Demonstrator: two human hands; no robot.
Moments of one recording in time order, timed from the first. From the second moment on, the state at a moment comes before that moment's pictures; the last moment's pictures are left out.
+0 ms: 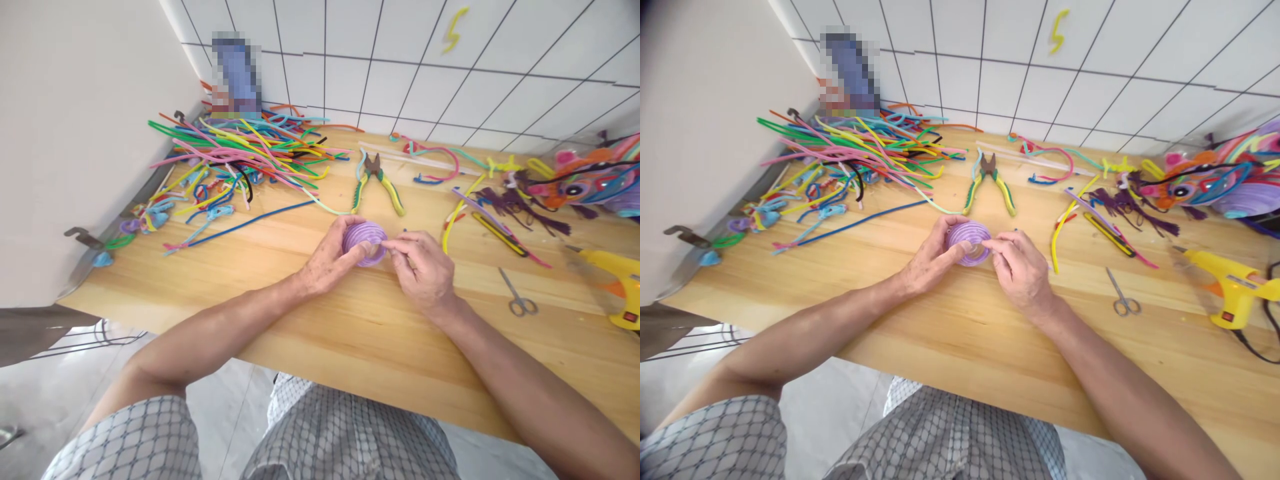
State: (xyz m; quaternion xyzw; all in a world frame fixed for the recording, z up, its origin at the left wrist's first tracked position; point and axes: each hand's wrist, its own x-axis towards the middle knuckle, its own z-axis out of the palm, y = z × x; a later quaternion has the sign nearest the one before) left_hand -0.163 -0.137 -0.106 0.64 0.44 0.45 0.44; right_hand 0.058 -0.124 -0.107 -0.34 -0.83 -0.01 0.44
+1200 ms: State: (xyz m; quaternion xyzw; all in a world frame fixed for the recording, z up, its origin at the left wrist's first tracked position) left_hand -0.164 -0.135 -0.102 0.62 0.47 0.44 0.45; right_hand 0.057 -0.126 -0.106 -0.32 -0.85 -0.03 0.41
